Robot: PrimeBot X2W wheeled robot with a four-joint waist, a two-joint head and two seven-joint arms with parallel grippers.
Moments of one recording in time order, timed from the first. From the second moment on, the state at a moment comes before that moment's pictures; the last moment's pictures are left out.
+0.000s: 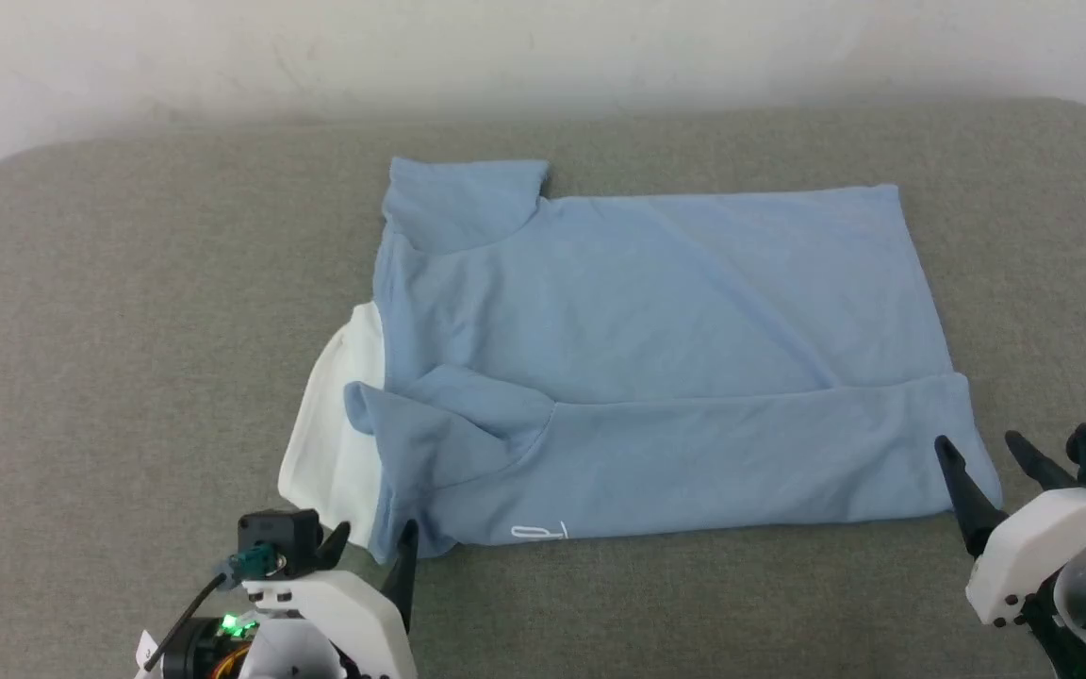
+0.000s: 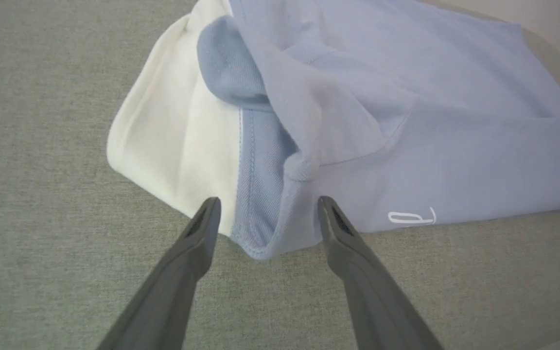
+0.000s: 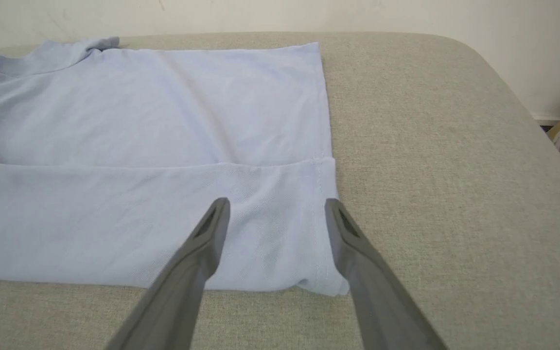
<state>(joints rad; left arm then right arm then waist) -0.07 0.40 -0.52 0.04 -0.66 0.32 0.12 -0.05 -0.24 -0.07 0.10 0.28 0.13 0.26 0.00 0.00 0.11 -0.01</state>
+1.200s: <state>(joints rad) -0.15 0.36 -0.53 0.13 -0.64 0.32 0.07 -0.11 -0.18 -0.23 0.22 0.14 0.13 0.48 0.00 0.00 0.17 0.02</state>
